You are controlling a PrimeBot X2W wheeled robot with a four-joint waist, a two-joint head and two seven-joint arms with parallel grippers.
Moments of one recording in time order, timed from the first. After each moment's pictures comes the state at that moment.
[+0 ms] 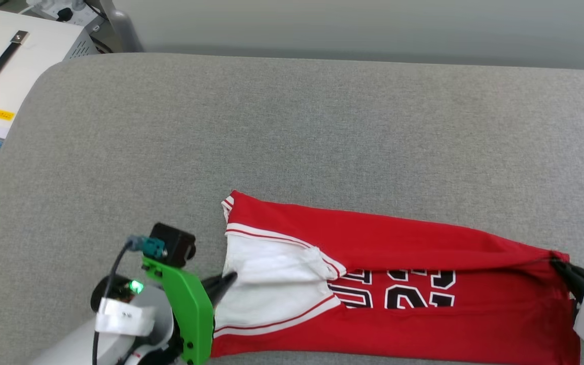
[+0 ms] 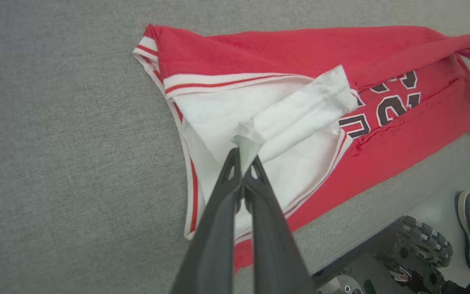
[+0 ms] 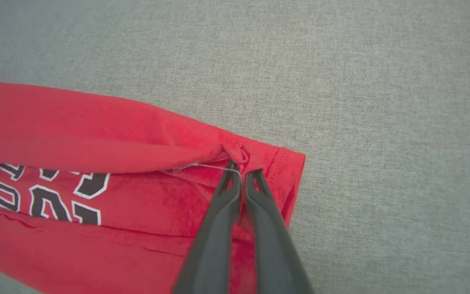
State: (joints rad) left arm -0.37 0.70 -0.83 -0.09 -1.00 0.11 0.32; right arm -0.05 -0.53 0.06 0.11 0.70 0.13 0.42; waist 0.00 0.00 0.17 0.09
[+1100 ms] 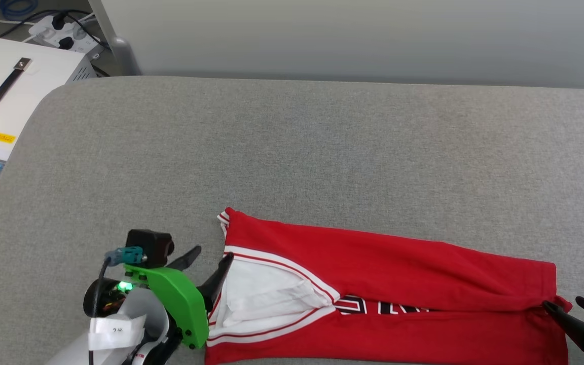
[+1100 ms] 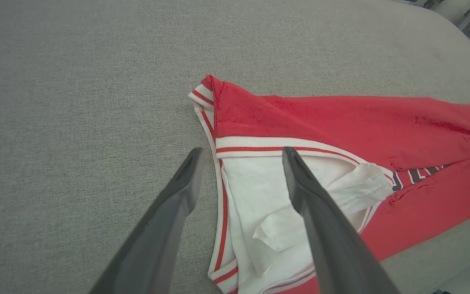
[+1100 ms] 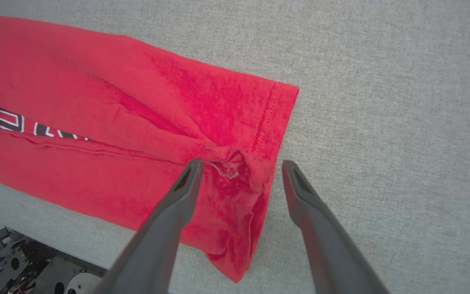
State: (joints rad) left arm -0.34 0.62 -0.81 0.10 -0.97 0.13 0.07; right arm 0.08 -0.64 0.10 -0.01 0.75 0.13 0.56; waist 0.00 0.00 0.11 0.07
